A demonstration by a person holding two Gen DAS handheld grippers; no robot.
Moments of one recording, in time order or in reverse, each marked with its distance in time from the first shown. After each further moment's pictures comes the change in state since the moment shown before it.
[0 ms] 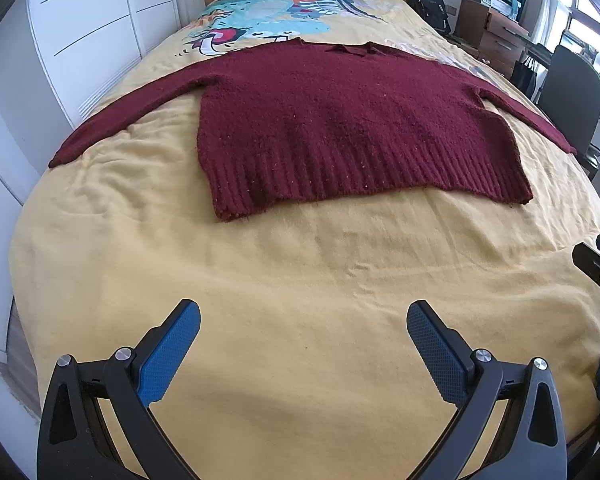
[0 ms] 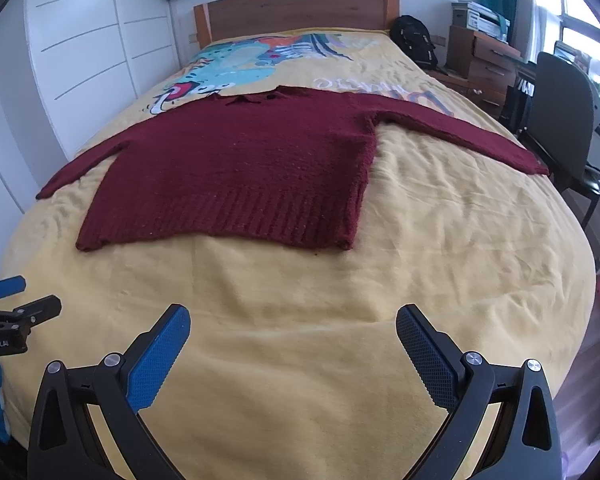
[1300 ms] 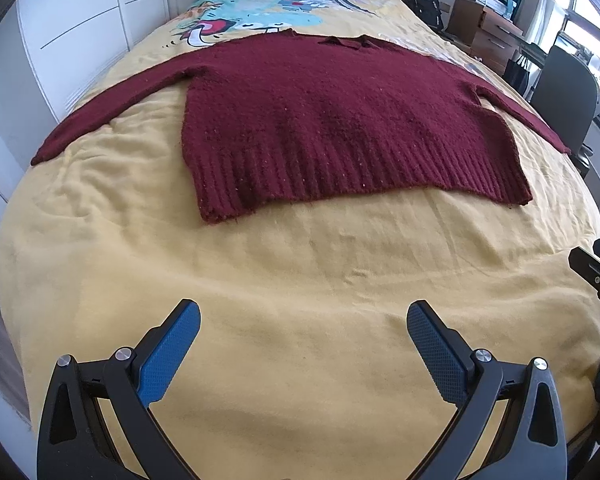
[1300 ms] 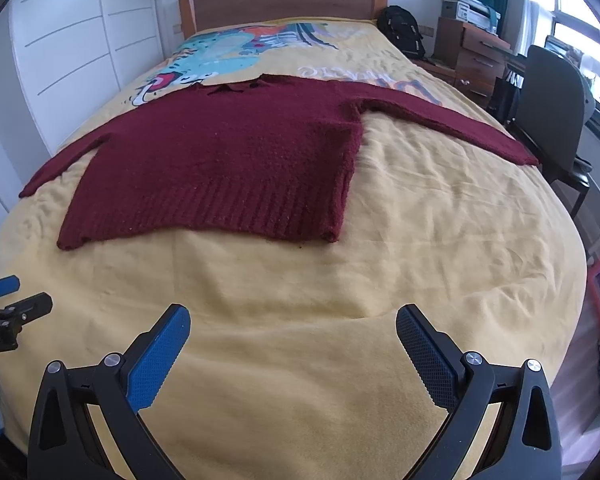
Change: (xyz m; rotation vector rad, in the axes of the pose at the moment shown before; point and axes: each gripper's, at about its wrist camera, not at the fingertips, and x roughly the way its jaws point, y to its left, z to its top) left arm 0.018 0.010 0.008 0.001 0.029 -0.057; right arm 0.011 -0.004 0.004 0.015 0.048 -0.051
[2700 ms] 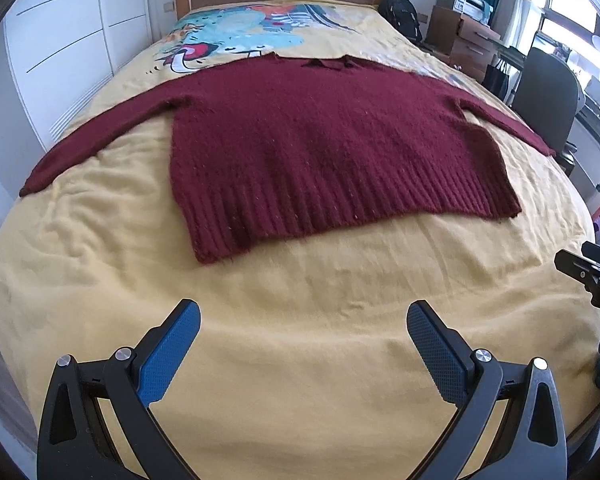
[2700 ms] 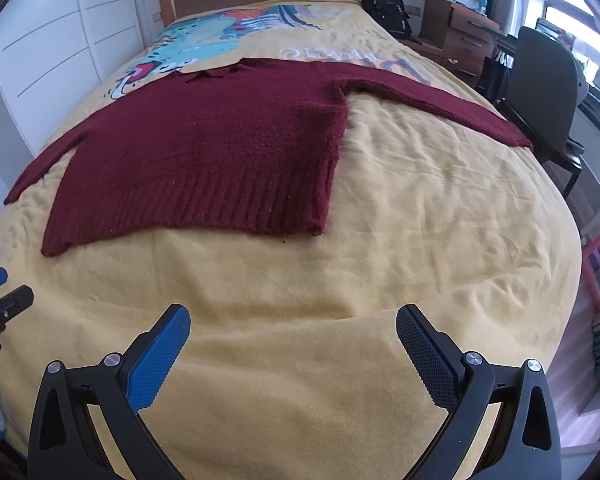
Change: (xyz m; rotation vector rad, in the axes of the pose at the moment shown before) left arm -0.005 0.007 0.015 0.063 -0.085 -0.045; right arm 0.012 -0.008 0.014 0.051 0.073 -0.036
